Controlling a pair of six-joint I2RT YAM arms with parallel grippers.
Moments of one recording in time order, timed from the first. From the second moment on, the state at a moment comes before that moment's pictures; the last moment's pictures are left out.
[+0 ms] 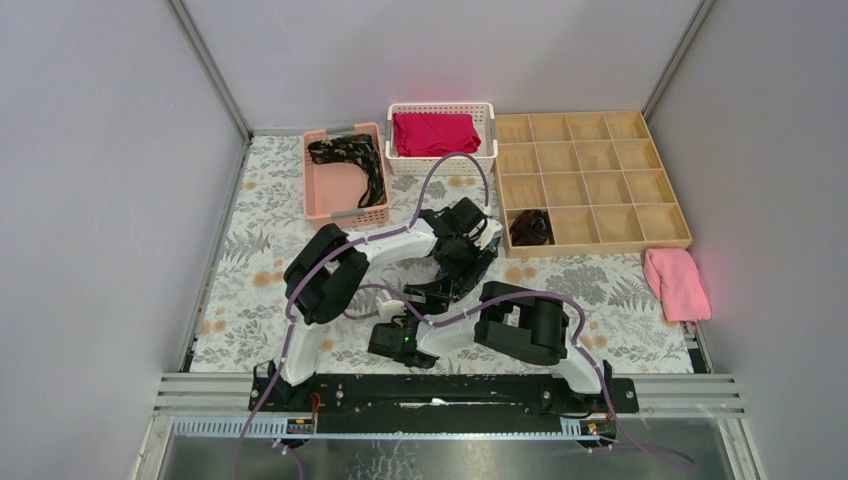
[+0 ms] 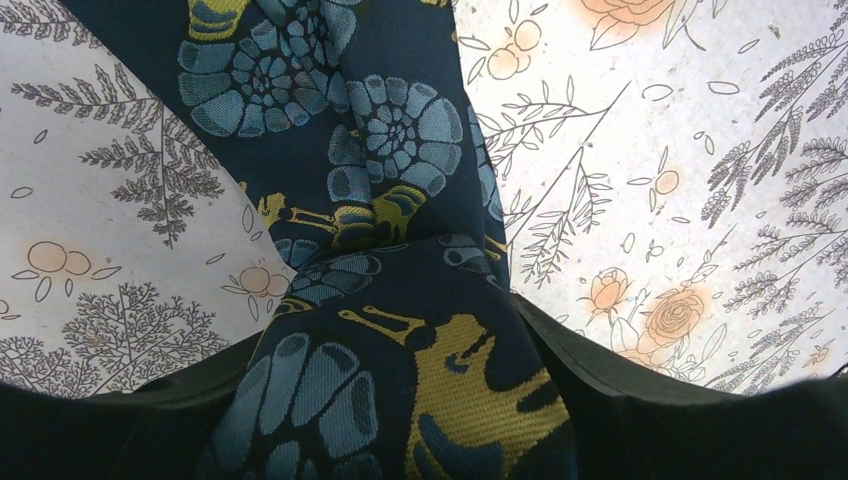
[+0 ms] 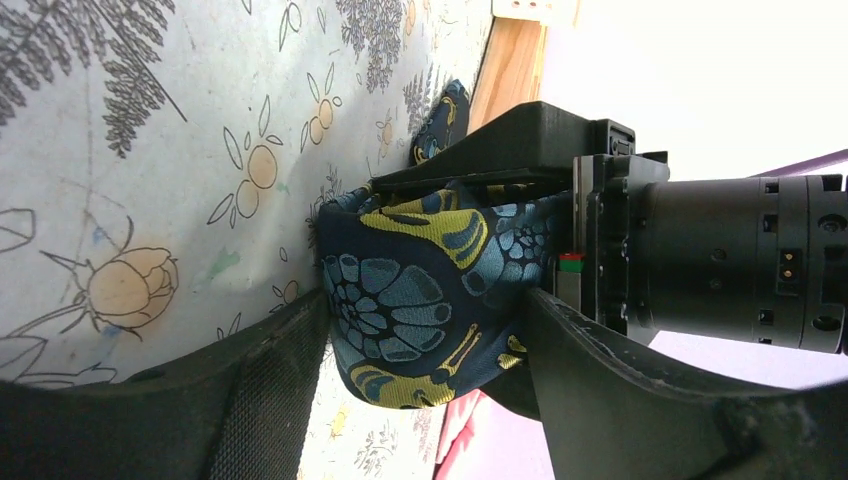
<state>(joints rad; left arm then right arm) -0.82 2.07 1.47 -0.54 0.23 -0.02 1.36 2.15 1.18 -0.43 1.31 -0.10</state>
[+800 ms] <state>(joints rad) -0.82 2.07 1.47 -0.53 0.24 0.02 1.28 2.20 1.27 -0.58 1.15 0.02</state>
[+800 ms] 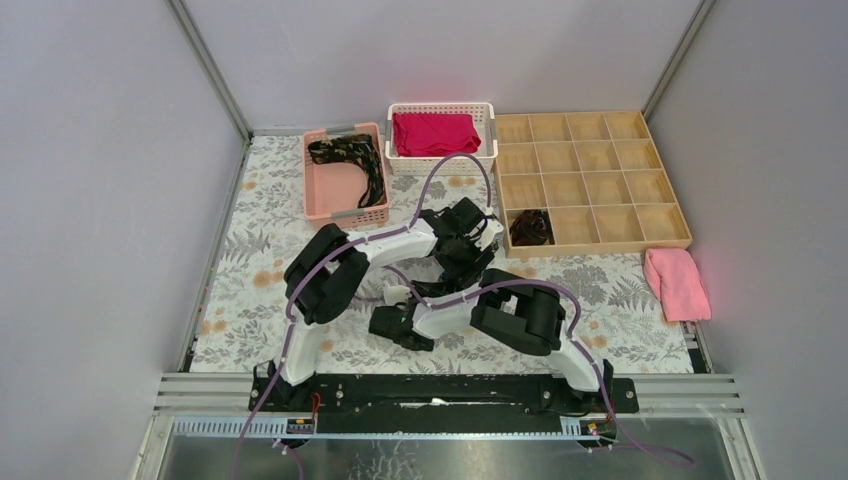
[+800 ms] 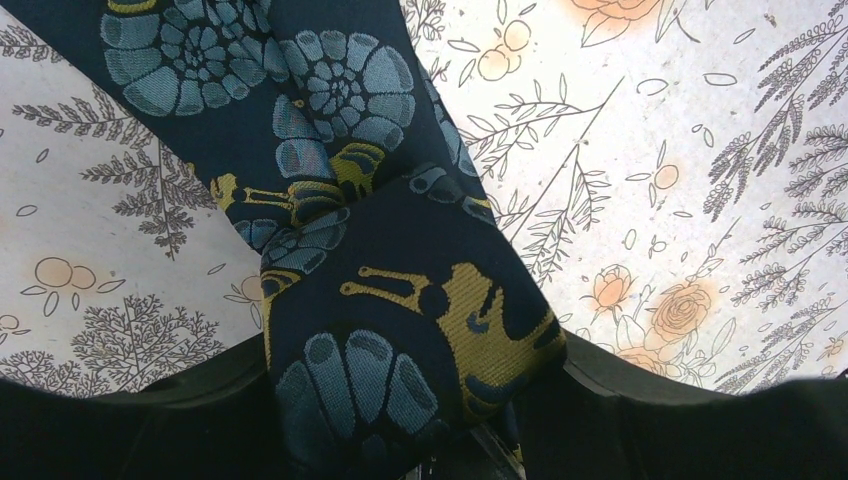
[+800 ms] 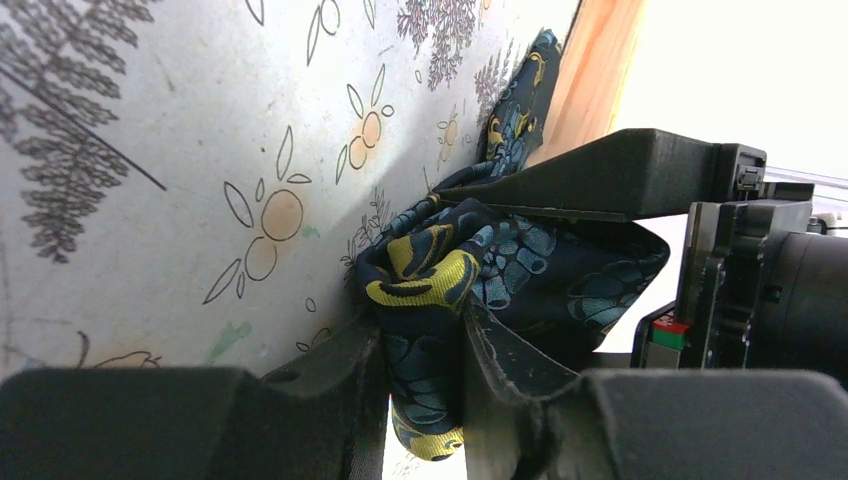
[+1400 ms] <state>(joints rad) -0.74 2.10 1.59 -0.61 0.32 0.01 1.24 2.05 1.26 -0.55 0.87 0.04</state>
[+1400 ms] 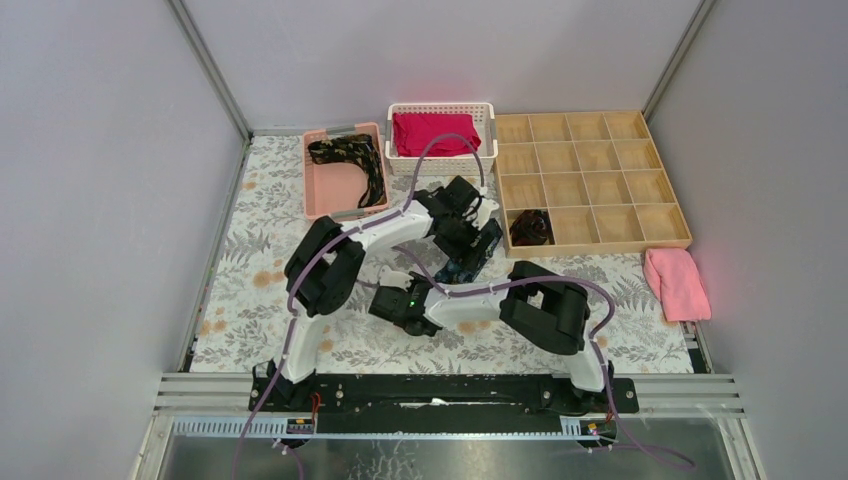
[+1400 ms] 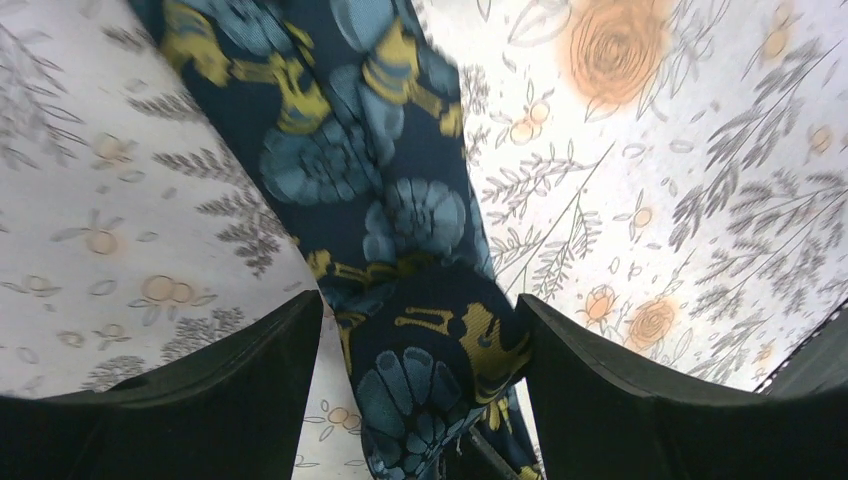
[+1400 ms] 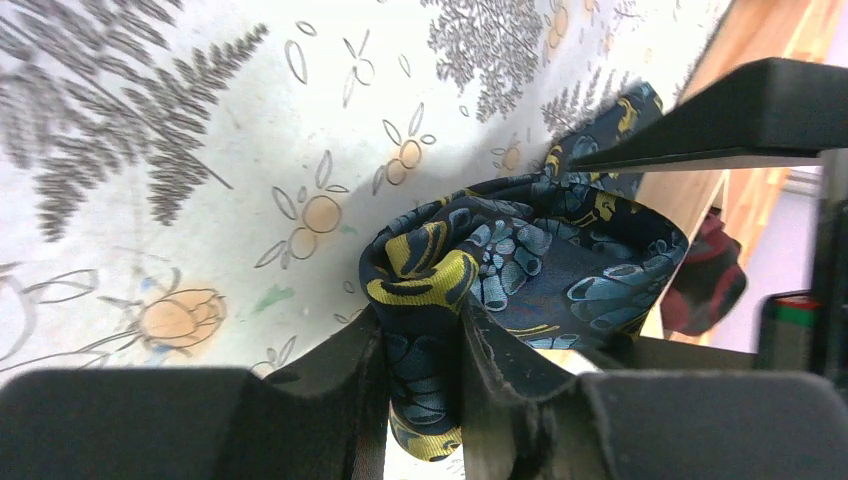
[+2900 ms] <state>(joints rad) -0.70 1.23 0.98 -0.27 -0.40 -0.32 0.47 1.94 1.11 -0.27 -0.99 0.35</state>
